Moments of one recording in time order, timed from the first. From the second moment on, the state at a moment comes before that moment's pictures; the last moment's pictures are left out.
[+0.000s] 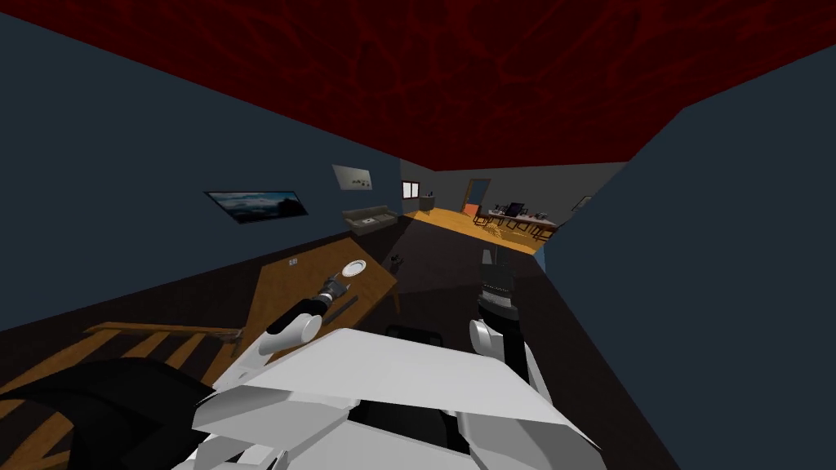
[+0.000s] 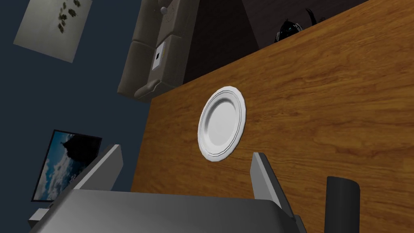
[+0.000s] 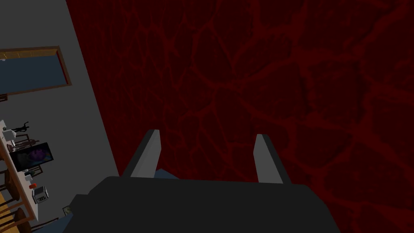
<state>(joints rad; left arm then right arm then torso) 0.56 0.31 0.28 -1.88 0.50 0.26 0.40 0.48 0.04 0.05 -2.26 0.08 -0.50 0.01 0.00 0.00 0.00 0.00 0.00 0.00</state>
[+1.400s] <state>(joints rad) 0.62 0.35 0.40 -1.59 0.71 0.66 0.53 0.48 0.04 0.05 -2.26 0.08 -0.50 0.01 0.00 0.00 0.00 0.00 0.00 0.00</state>
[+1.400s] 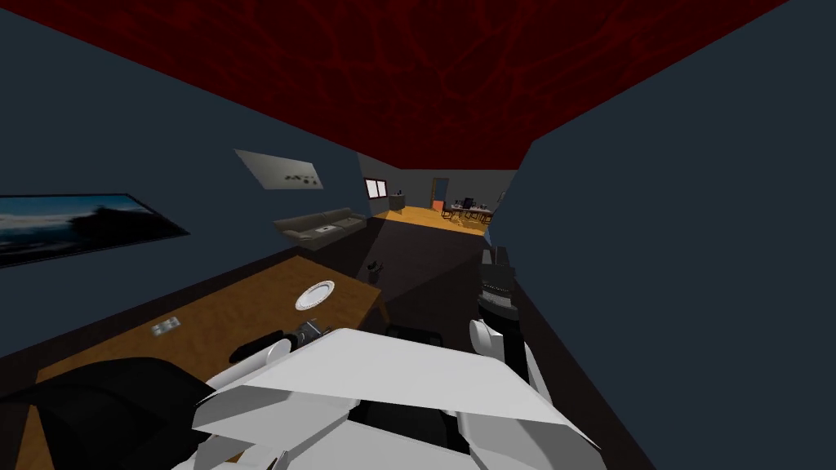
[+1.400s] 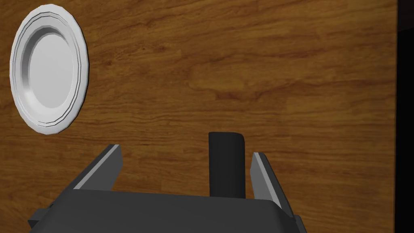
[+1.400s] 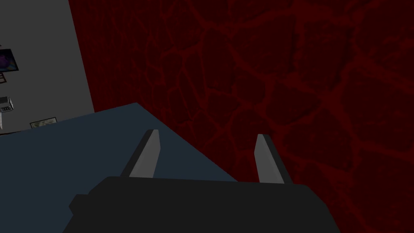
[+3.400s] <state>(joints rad) 0.68 0.40 0.49 -1.27 0.89 1.04 0.60 0.48 0.04 0.05 -2.26 0.08 -0.50 0.01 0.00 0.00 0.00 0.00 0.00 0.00</state>
